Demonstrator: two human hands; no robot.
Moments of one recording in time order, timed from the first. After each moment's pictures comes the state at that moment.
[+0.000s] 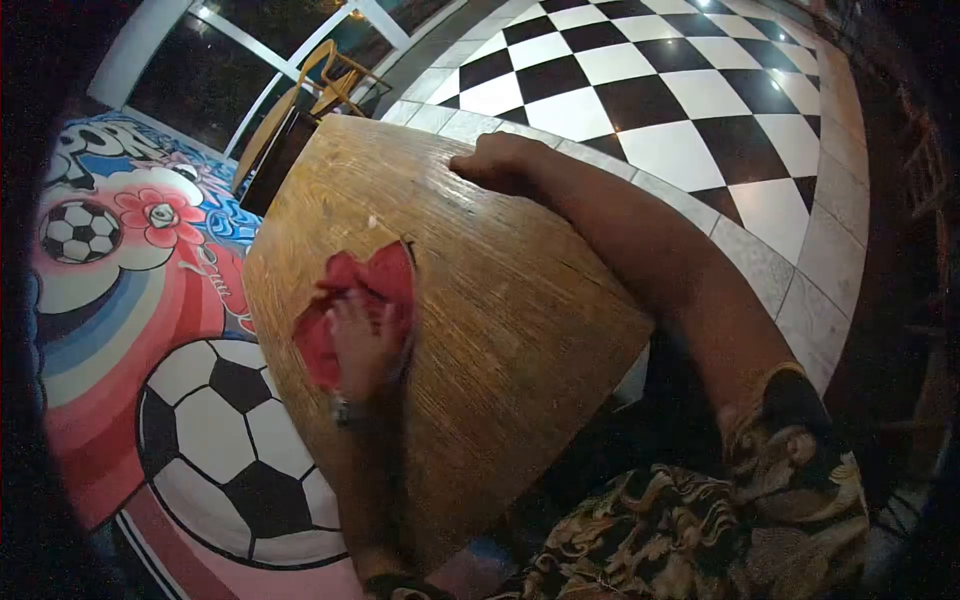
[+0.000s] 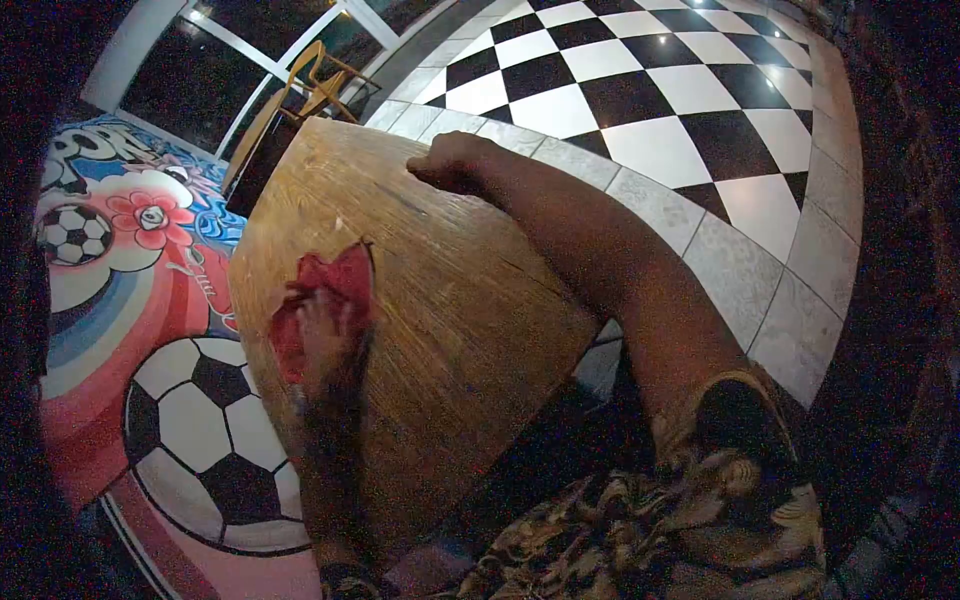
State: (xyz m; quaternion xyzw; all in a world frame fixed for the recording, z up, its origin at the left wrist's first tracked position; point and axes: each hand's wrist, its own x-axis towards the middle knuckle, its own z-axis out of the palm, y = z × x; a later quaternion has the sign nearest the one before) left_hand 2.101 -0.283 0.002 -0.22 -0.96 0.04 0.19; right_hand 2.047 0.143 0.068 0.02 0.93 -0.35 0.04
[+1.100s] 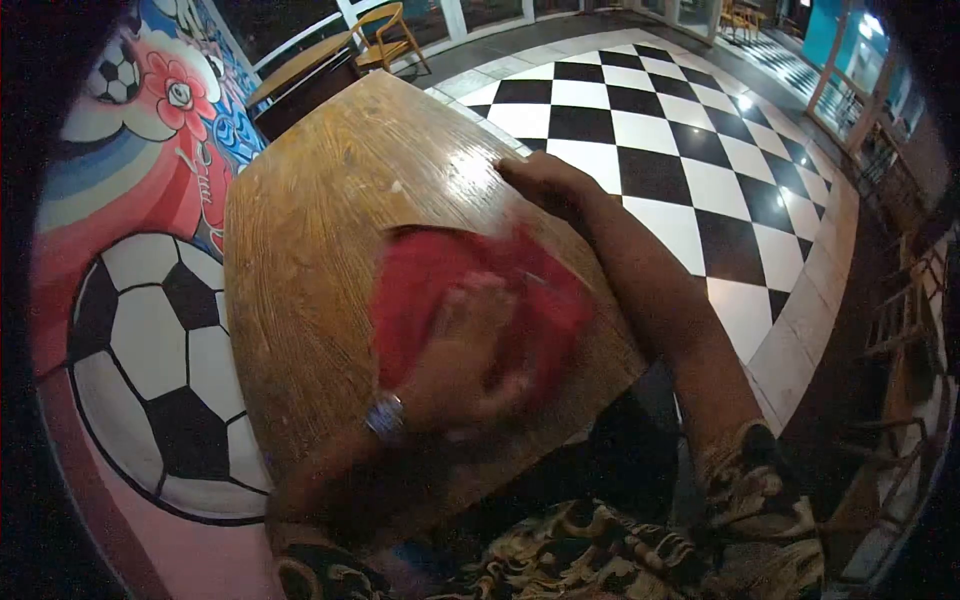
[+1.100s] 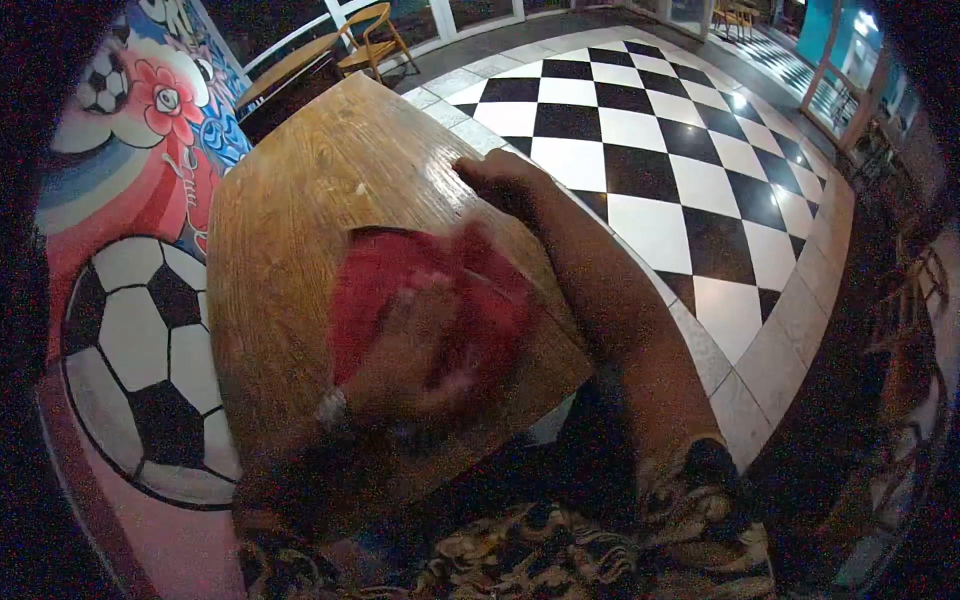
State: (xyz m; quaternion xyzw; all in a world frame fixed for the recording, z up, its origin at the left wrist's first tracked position) left_hand 2.244 -0.132 0.073 -0.47 -0.87 -0.15 0.01; right_hand 2.020 0.151 0.043 0.03 0.91 -0.42 0.08
